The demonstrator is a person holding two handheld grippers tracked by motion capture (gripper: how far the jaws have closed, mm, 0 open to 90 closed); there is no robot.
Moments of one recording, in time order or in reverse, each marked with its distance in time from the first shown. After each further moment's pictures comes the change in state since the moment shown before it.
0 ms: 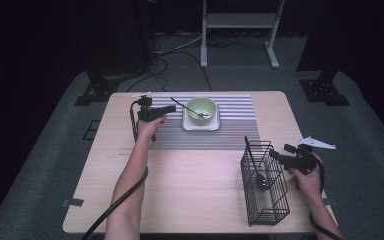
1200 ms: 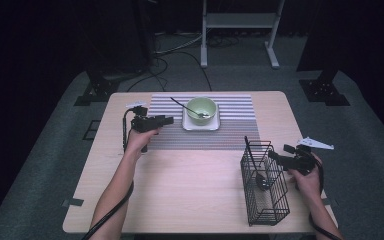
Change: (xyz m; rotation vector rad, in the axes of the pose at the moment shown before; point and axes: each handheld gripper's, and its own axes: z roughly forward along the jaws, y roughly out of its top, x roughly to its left) left arm -0.012 -0.023 -0.035 0.049 -0.041 0.126; right arm 0.004 -0.001 0.001 0.011 -0.016 -0.021
